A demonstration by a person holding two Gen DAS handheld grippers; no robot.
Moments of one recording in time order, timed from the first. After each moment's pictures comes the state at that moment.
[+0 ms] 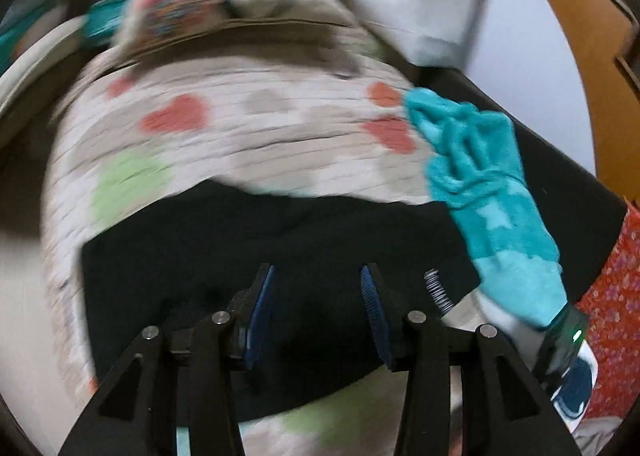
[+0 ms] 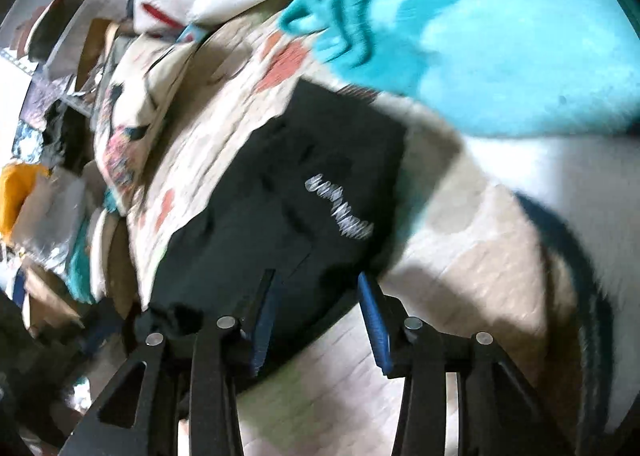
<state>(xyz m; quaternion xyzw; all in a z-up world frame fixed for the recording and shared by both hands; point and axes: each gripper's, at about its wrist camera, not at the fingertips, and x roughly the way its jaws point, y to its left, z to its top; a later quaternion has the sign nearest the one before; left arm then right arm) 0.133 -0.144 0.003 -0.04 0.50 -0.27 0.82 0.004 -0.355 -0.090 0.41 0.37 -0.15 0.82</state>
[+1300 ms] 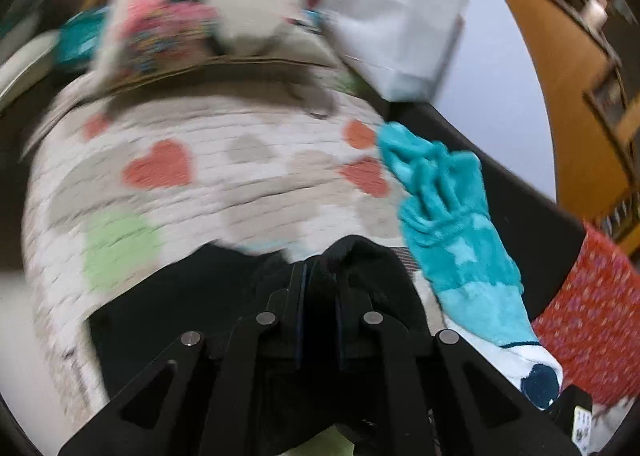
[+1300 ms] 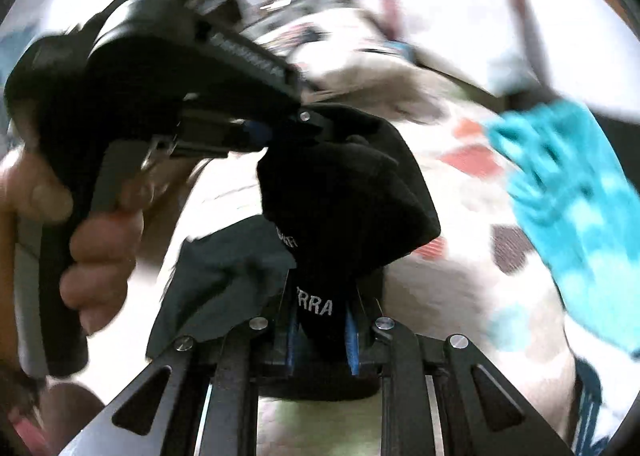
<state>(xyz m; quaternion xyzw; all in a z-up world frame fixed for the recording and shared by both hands) 0.186 -0.080 0.025 -0.09 0.47 -0.34 0.81 0.042 -0.182 -0.013 0.03 0.34 0.04 0.94</state>
